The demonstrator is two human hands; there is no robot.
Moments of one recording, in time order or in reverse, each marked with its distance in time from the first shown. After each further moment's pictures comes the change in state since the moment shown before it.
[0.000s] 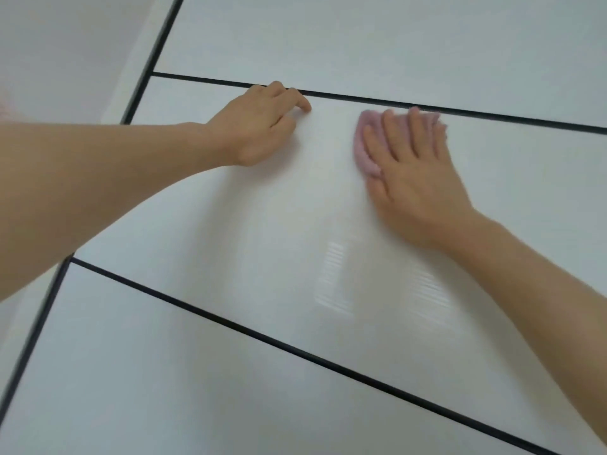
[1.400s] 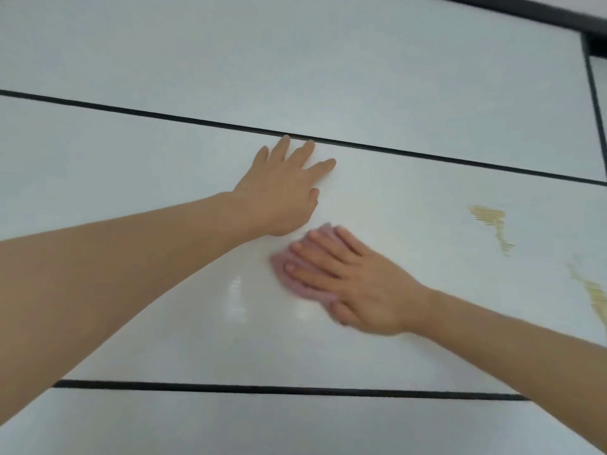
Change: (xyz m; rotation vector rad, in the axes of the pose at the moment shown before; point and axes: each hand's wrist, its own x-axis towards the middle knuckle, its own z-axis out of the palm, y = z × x) left_hand 0.031 0.149 0.049 0.141 -0.065 0.276; right_hand -0.122 0.038 -0.037 -0.048 -0.285 -0.406
